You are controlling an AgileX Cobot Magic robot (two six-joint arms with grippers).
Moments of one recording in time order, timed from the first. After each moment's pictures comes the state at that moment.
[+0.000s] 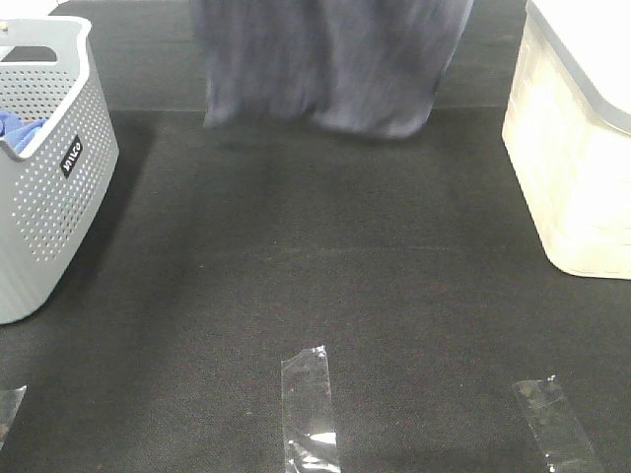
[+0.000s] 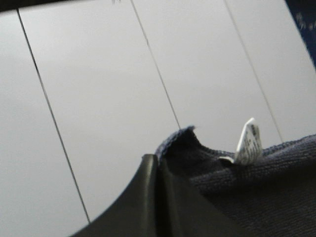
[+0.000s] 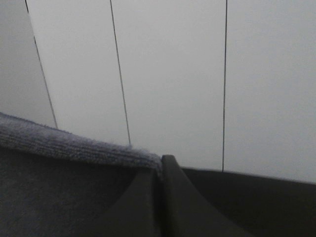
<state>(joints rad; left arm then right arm) -0.30 2.09 -2.34 0.35 -0.12 -0.06 0.10 1.87 -2.21 0.50 0.46 -0.40</state>
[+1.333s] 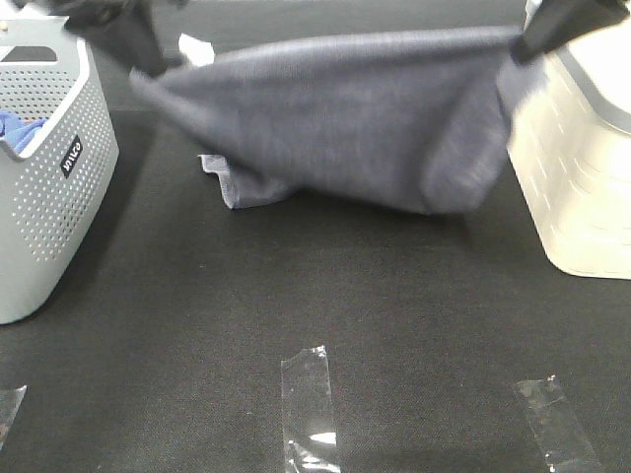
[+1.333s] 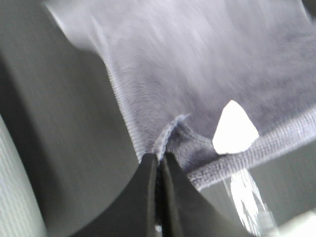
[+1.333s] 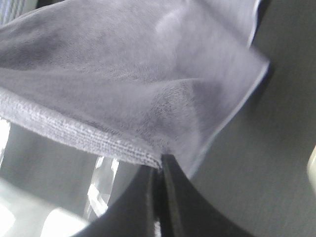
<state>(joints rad) -0.35 1.77 -1.66 -0.19 1.17 0.01 0.08 1.65 -1.53 0.43 1.23 -0.22</state>
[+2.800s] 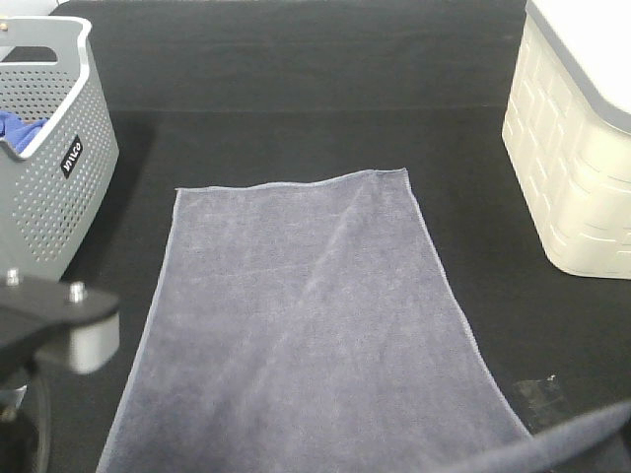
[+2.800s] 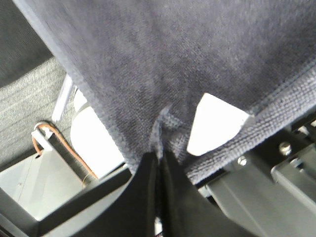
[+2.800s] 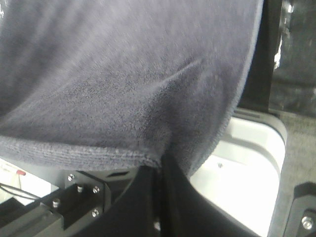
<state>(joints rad) -1.05 1.22 -0.74 -0.27 1.04 -0.56 0.08 0.86 -0.56 0.49 1.23 -0.12</state>
